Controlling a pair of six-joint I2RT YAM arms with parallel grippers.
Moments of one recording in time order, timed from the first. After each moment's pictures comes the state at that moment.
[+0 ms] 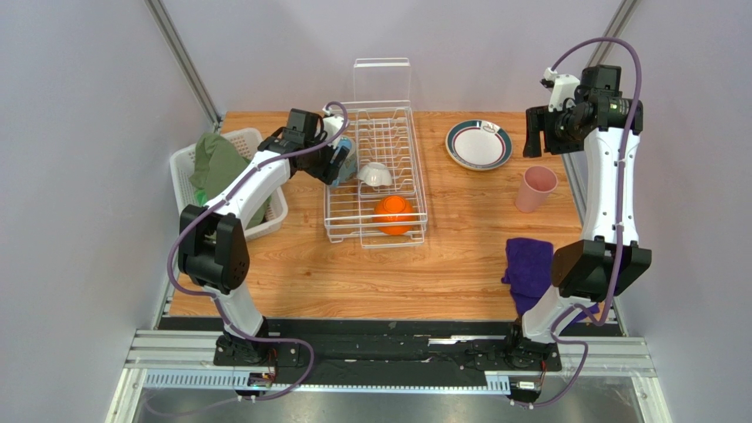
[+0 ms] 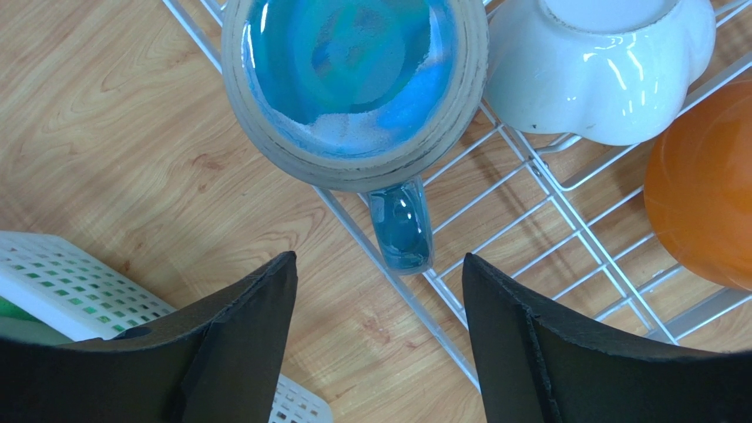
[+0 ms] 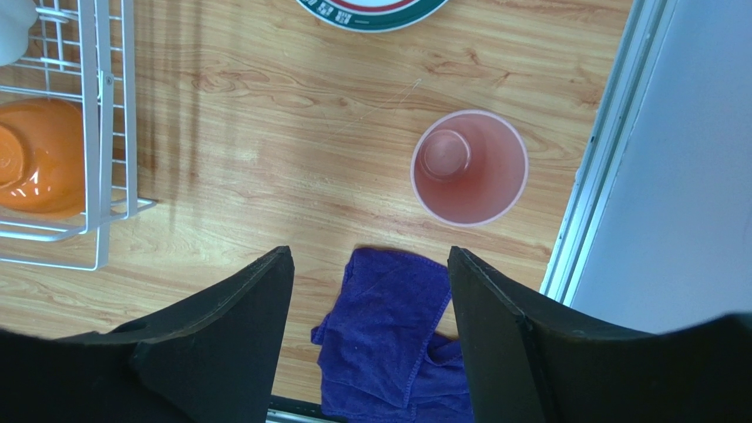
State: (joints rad) left arm -0.32 1.75 1.49 -0.56 0.12 0.29; right arm -0.18 1.71 2.05 -1.26 -0.24 -0.28
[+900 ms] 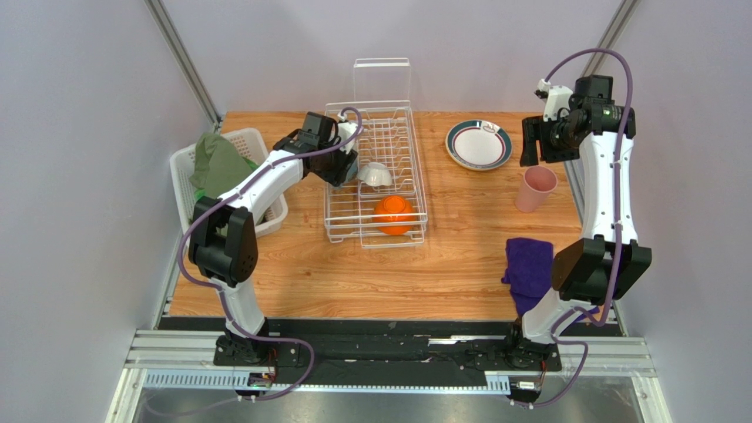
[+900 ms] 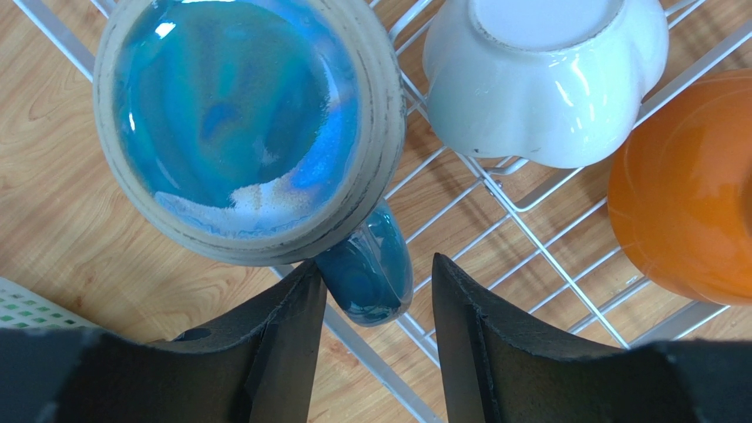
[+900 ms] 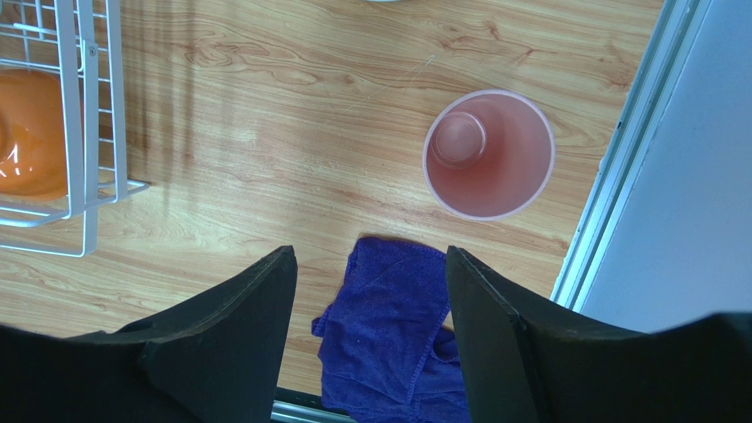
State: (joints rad) left arm -0.38 1.82 1.51 -0.57 0.13 0.27; right arm -0.18 1.68 1.92 -1.22 -0.25 -0.30
